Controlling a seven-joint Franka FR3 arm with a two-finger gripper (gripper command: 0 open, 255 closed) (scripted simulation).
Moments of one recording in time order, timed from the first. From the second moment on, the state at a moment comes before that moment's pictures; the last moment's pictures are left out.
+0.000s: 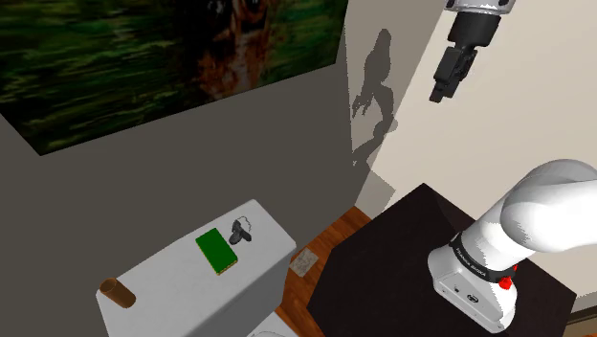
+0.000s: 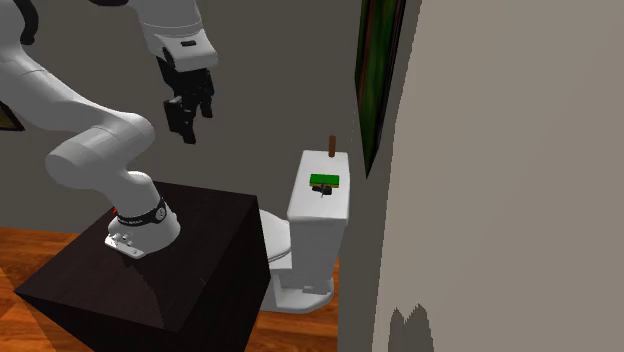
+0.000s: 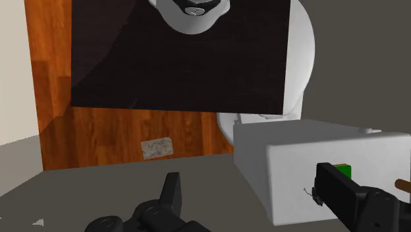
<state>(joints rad) -0.01 -0.77 -0.07 -2.38 0.09 1.46 -0.17</state>
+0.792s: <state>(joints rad) 0.05 -0.66 0.06 -2.55 0.22 1.78 -0.09</state>
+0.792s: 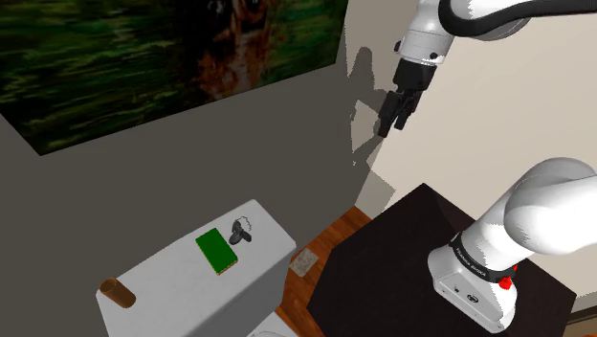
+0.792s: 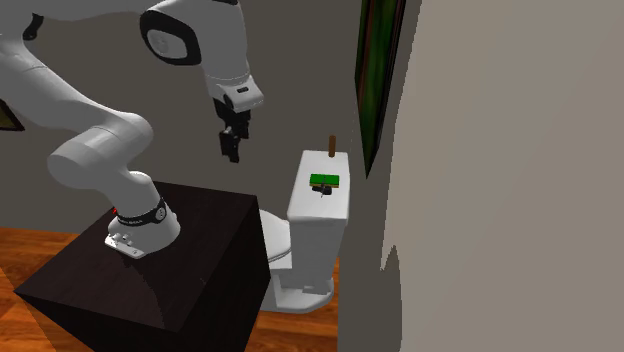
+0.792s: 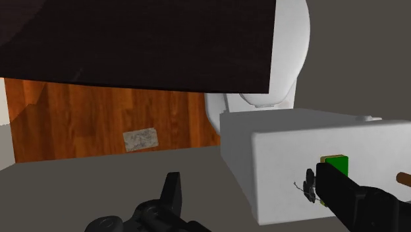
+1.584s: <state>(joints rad) 0.15 -0.30 0.22 -2.57 0.35 2.22 0.00</state>
